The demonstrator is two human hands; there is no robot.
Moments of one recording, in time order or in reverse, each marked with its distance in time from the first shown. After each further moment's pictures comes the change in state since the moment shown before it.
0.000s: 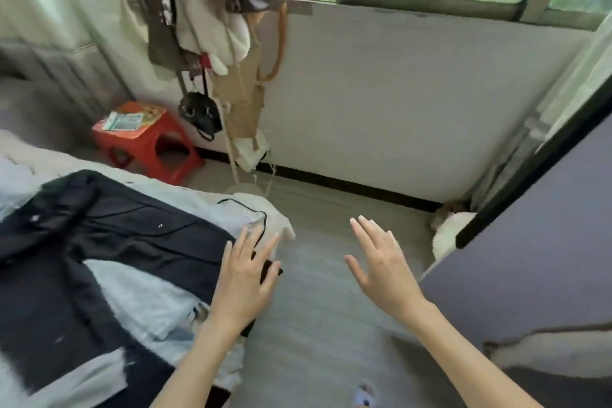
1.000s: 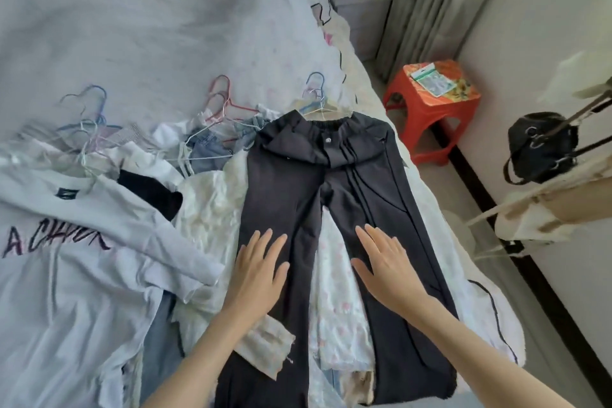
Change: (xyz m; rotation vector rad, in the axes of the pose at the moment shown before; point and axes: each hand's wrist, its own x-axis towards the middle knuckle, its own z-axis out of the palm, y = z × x) left_hand -0.123 -0.351 -0.057 -0.092 0.106 -1.101; right_hand 0.254 -0.370 0.279 -0.166 -0.619 -0.873
